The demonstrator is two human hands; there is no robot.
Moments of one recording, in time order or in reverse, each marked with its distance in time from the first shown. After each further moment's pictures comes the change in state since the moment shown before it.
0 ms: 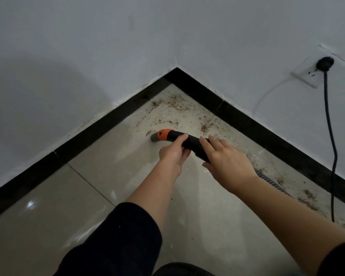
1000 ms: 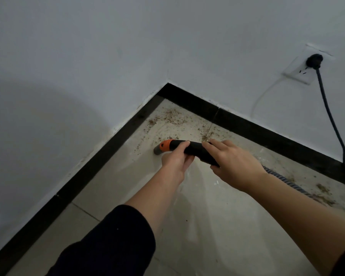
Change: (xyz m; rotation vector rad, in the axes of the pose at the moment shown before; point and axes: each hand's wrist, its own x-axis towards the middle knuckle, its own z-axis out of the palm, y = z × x) left_hand 0.018 0.040 0.013 0.122 -0.066 -0.036; right_hand 0.038 0.007 -0.005 0.107 0.016 0.079
